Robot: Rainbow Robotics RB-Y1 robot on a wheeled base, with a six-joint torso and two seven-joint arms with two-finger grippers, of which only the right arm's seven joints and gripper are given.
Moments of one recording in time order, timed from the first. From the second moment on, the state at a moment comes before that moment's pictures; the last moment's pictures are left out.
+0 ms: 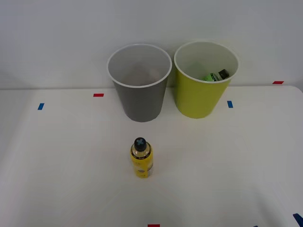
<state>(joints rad) 1.08 -0.25 0.00 -1.87 0.31 -1.03 0.91</state>
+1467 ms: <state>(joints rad) 1.09 -0.25 0.00 -1.87 0.30 -1.03 0.92</state>
